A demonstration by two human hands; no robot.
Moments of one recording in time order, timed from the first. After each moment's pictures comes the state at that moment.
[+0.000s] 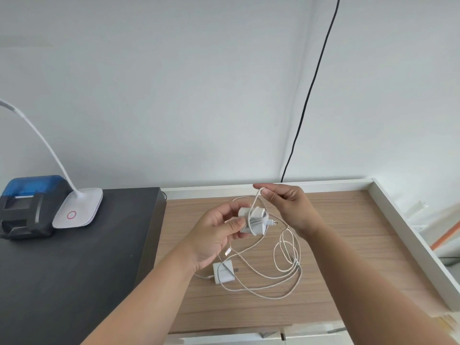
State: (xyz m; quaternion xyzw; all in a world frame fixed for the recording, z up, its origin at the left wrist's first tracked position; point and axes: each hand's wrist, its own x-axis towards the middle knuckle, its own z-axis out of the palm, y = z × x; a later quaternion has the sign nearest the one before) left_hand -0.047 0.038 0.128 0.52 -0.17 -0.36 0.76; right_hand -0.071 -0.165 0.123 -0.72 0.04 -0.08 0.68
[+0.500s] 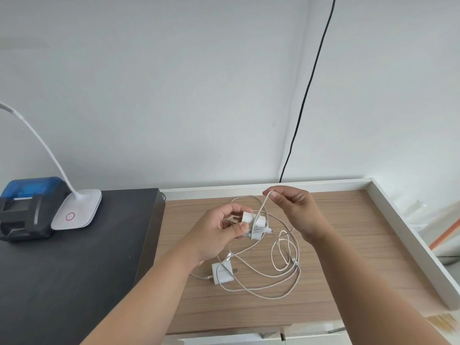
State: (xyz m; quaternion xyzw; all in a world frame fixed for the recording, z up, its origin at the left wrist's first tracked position) left_hand -0.044 0.037 0.128 0.67 -0.23 -0.30 0.64; right_hand -0.081 -0.179 0.115 -0.72 0.06 -0.12 0.69
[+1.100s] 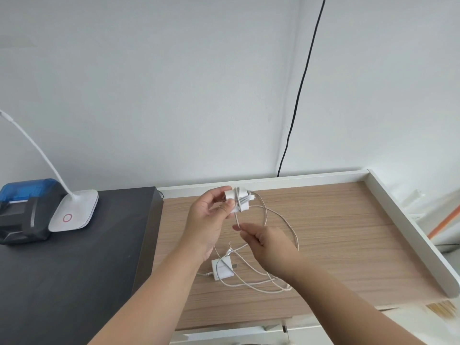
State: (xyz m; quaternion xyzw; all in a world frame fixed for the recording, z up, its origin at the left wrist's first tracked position) left_hand -0.041 0.023 0.122 0.63 -0.08 -0.16 0.75; right_hand -0.127 -0.112 0.105 -0.91 0.02 -0.02 0.41
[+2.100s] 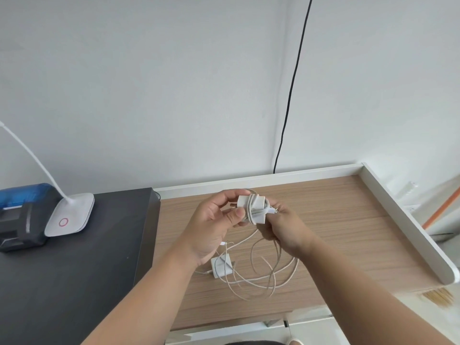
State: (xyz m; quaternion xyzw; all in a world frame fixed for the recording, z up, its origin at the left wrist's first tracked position) left_hand -0.058 0.027 0.142 0.54 -0.23 -0.29 0.76; right_hand -0.115 -0.136 0.123 -0.67 0.04 0.01 0.74
